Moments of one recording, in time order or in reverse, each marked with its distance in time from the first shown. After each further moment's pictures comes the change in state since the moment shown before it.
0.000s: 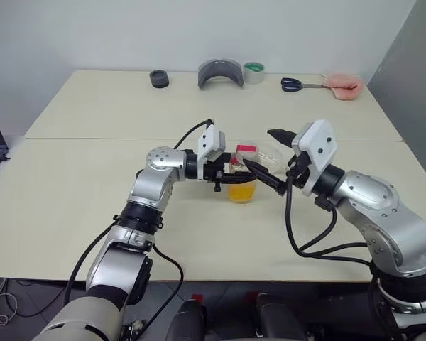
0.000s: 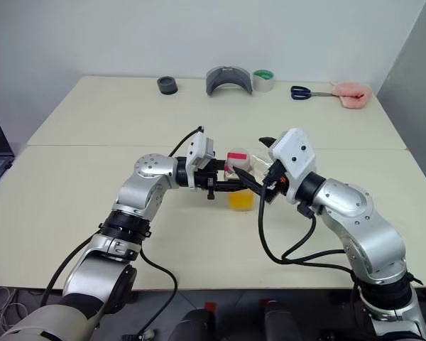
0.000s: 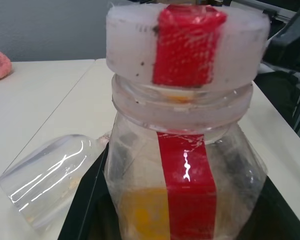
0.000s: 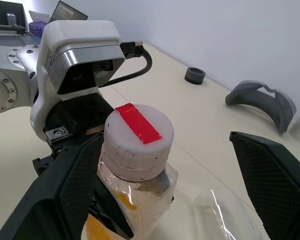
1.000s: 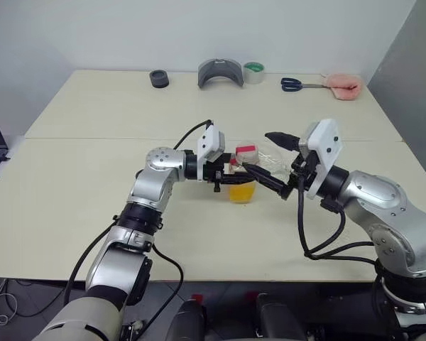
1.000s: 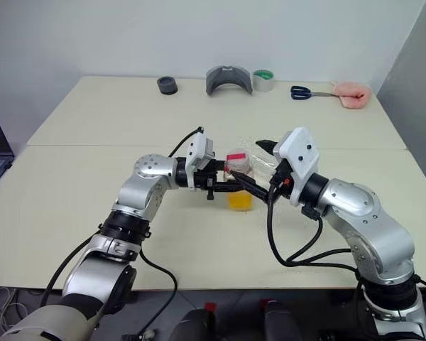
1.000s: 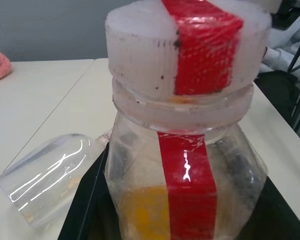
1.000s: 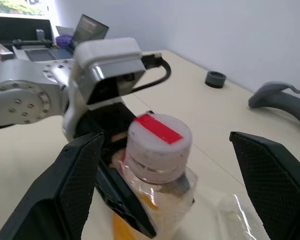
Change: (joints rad) left arm 0.005 0.002 0.000 0.000 0.000 -0.004 -0.002; right arm -0.001 -0.009 -0.055 -0.020 0.147 0.040 0.065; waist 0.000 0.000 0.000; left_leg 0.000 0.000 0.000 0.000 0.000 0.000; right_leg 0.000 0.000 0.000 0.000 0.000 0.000
